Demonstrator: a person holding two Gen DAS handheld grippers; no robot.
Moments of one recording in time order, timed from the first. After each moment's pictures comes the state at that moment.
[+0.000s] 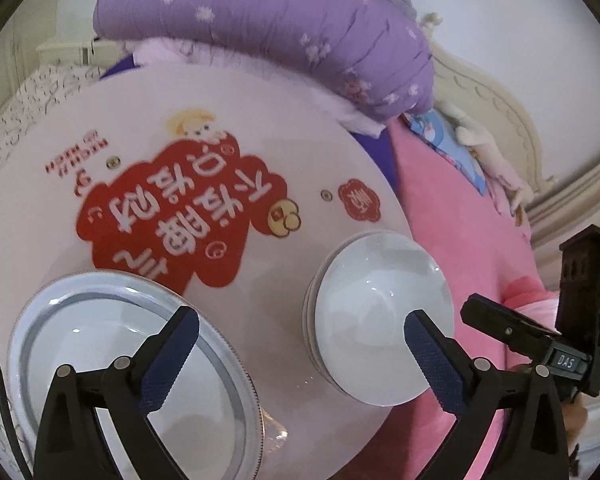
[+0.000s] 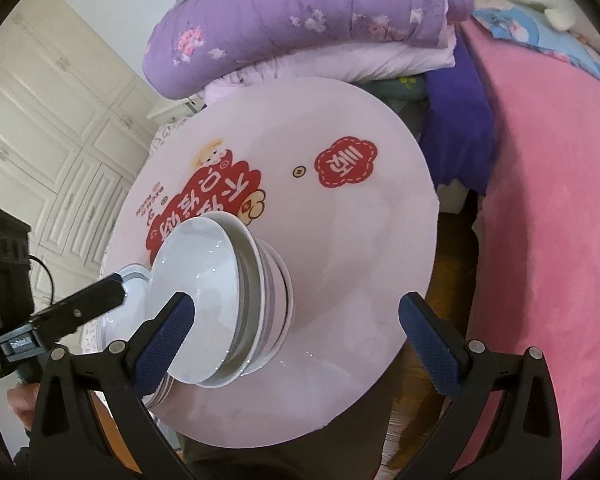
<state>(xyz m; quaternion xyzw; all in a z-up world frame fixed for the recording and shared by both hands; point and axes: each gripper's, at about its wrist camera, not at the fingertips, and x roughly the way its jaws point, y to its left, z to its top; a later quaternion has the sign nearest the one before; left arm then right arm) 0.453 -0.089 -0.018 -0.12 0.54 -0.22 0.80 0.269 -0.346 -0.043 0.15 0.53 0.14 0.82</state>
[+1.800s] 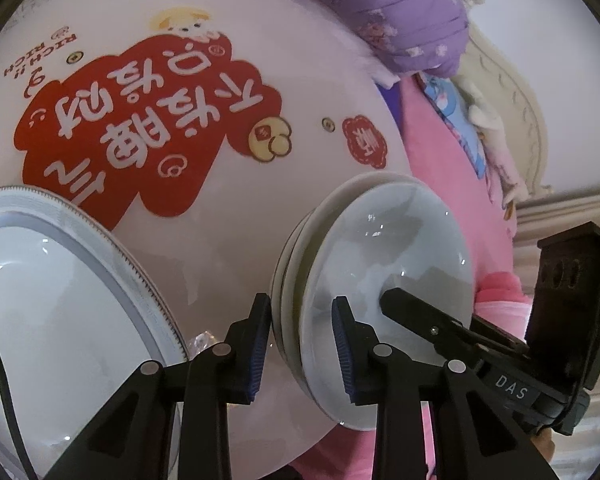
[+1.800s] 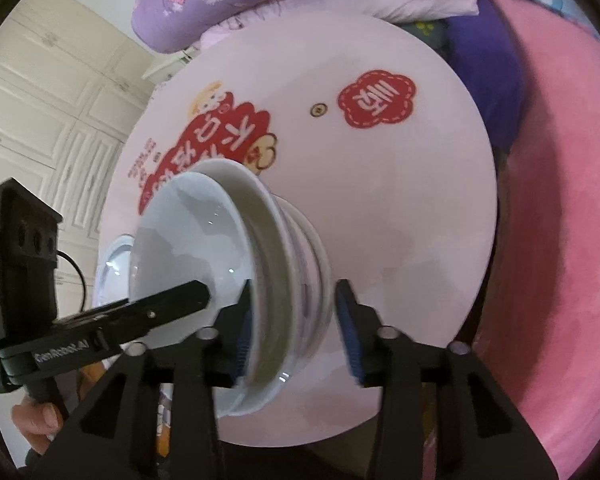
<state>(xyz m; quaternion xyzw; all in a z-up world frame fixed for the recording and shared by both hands) 0.485 -0.134 -0.093 -0.19 0.63 -0.22 0.72 0.284 -0.313 -0.090 0.15 0.61 0.15 0.77</state>
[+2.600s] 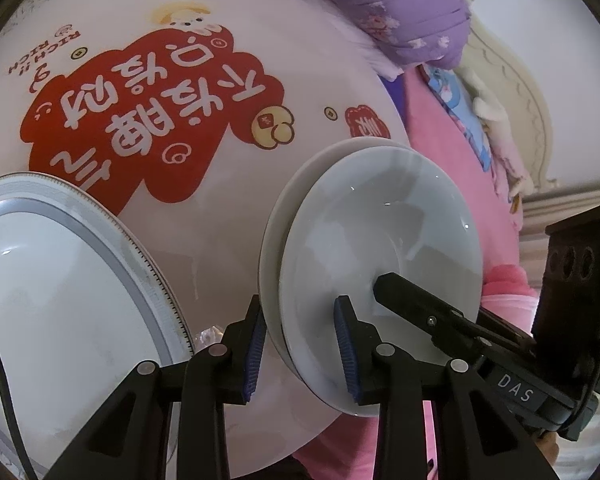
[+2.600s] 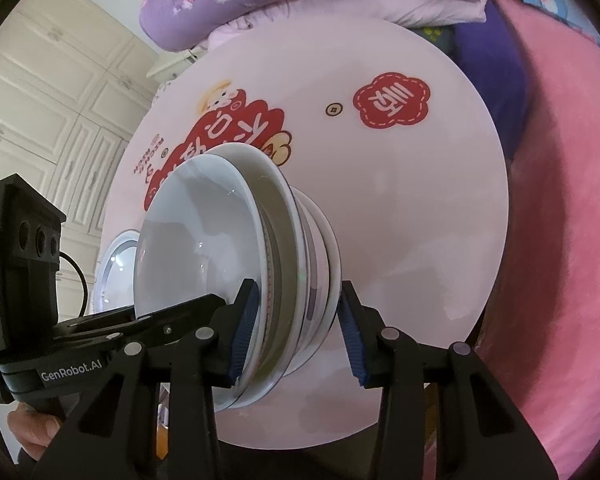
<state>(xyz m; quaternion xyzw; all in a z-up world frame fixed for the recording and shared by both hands) 0.474 -0.134 -0.084 -0.18 0.64 -0.21 0.72 0.280 -0.299 -0.085 0.15 0.60 0.16 0.77</state>
